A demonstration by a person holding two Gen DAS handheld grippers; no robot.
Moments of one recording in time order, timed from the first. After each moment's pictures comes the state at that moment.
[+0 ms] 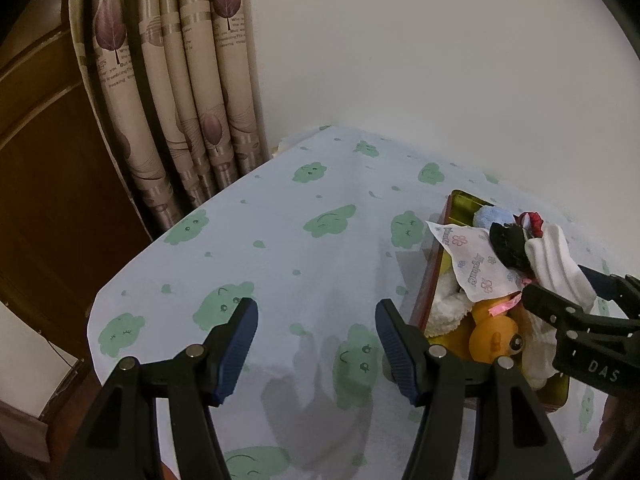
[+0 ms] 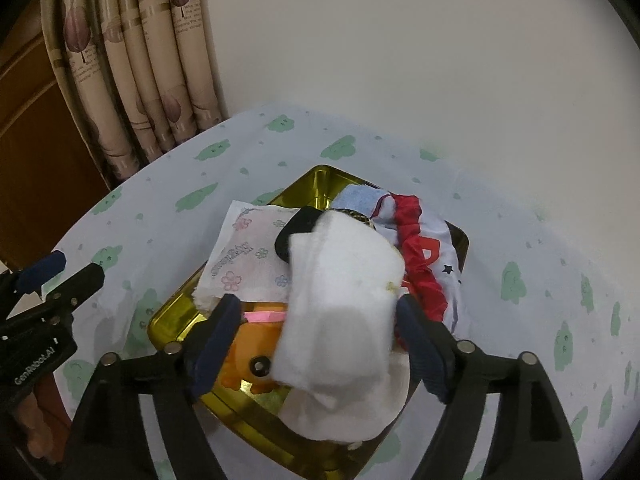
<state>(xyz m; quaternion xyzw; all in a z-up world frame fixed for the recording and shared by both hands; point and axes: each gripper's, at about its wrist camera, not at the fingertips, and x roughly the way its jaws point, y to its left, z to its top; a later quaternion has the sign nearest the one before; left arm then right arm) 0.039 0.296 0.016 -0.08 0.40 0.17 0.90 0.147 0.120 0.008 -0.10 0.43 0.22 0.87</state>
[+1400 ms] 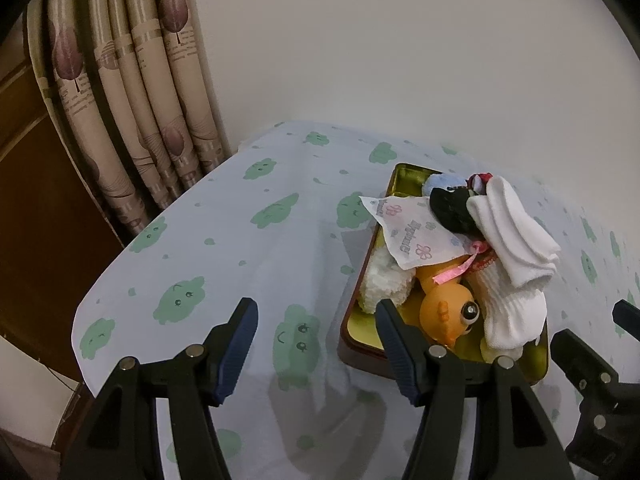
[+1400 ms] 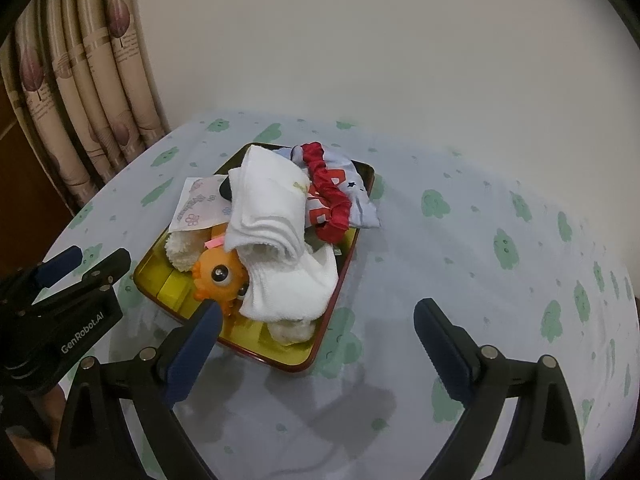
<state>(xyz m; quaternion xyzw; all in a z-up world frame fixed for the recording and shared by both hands) 0.041 0.243 0.013 -0.04 0.42 0.12 0.90 0.078 0.063 0.019 -0.05 0.44 0.11 0.89</state>
